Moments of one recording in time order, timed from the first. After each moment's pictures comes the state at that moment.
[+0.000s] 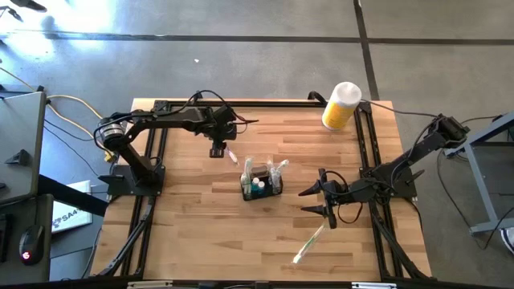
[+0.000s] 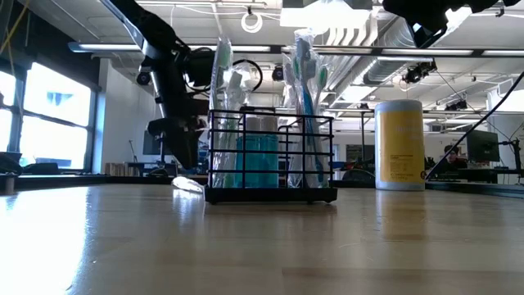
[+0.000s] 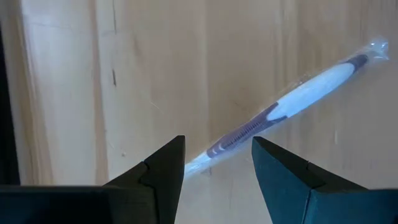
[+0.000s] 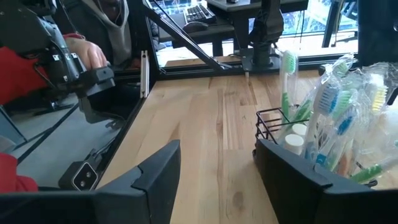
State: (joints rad) left arm 0.49 1.60 1.02 -0.56 -0.03 0.55; right arm 0.56 1.04 0.51 0.30 0.42 0.26
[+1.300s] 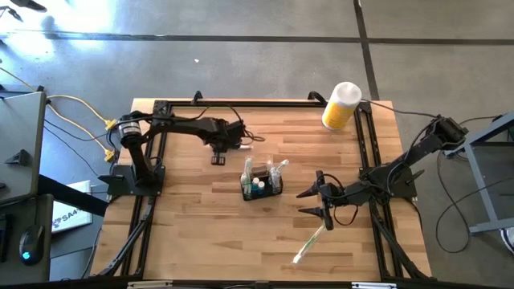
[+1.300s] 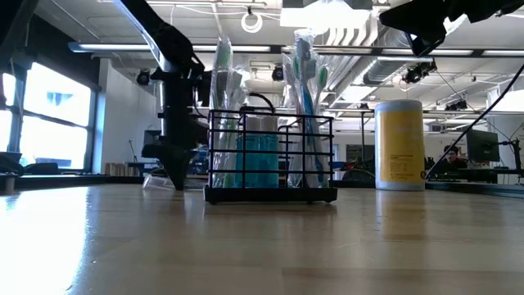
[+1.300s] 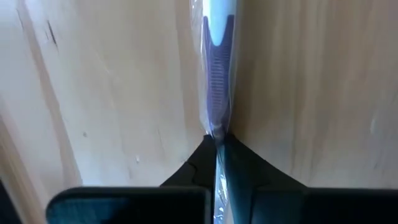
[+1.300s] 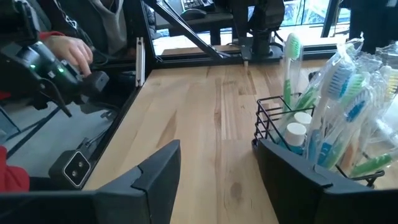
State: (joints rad) left arm 0.39 1.82 1.02 -0.68 -0.24 0.44; right arm 0.55 1.10 0.51 0.31 0.42 0.27
